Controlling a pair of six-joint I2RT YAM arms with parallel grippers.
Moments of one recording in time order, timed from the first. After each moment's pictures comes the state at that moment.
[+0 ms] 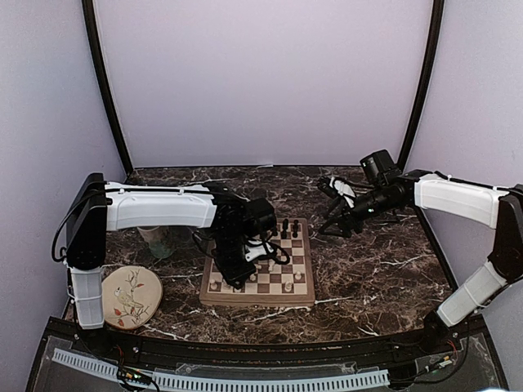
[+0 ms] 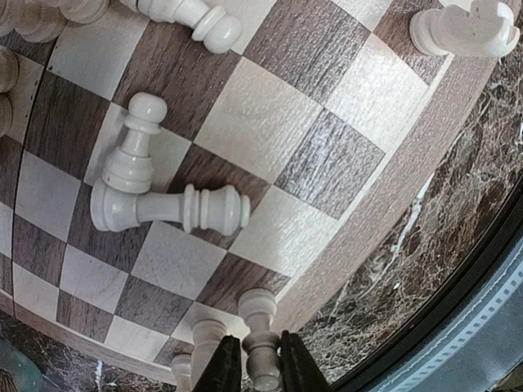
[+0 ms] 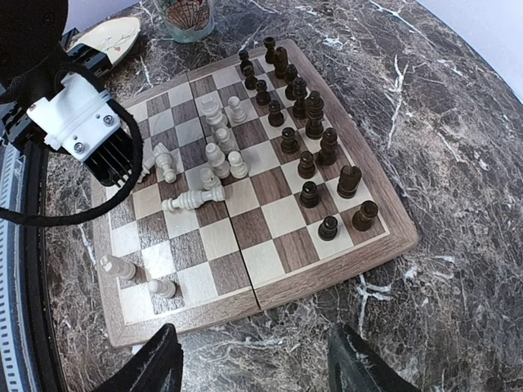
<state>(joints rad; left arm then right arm) -1.02 1.99 1.59 -1.16 0.08 -0.01 0.46 1.49 1.06 -0.50 -0.64 -0.52</state>
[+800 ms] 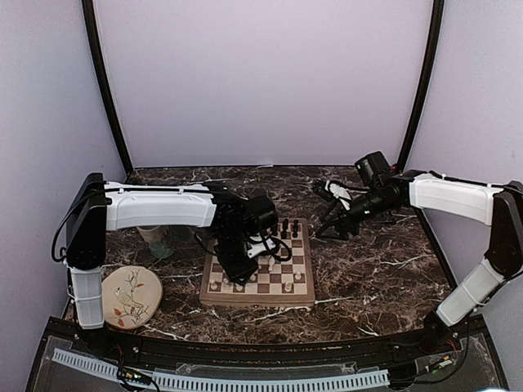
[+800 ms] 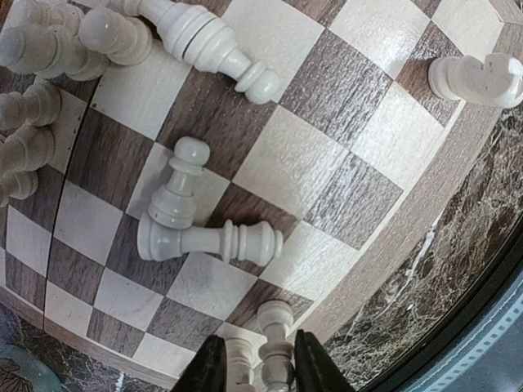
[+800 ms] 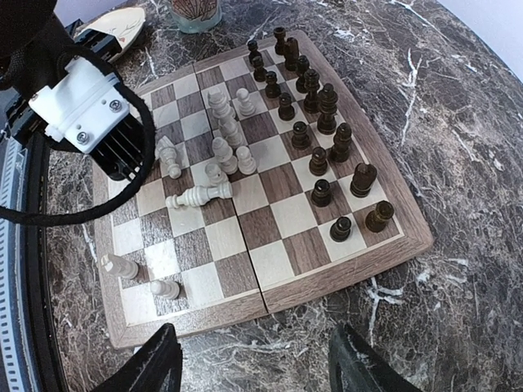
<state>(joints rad) -1.02 1.99 1.59 -1.11 0.04 0.00 0.49 1.52 1.07 -0.51 -0.64 -0.52</state>
